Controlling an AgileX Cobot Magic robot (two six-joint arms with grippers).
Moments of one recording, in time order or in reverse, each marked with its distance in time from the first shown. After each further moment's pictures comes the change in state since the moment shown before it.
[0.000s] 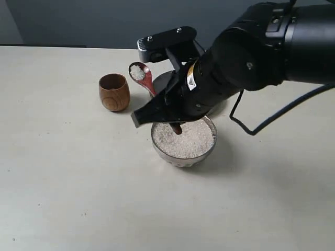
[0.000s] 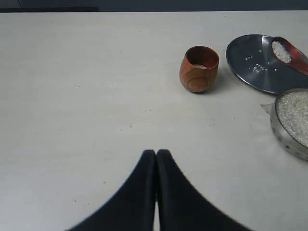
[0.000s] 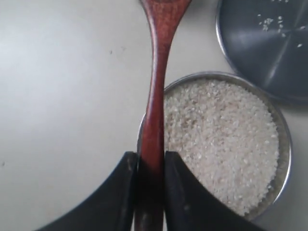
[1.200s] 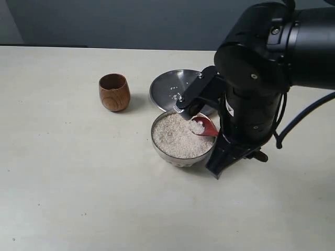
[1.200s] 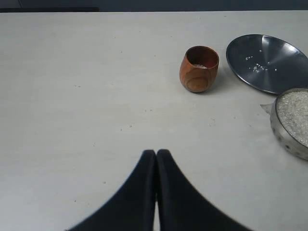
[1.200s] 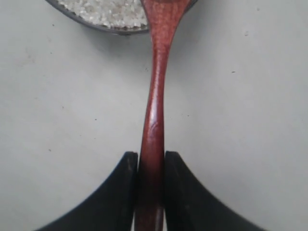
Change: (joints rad) left arm 0.000 0.000 0.000 0.000 0.000 0.000; right arm 0.017 -0.014 0.016 -0.215 0.575 -0.212
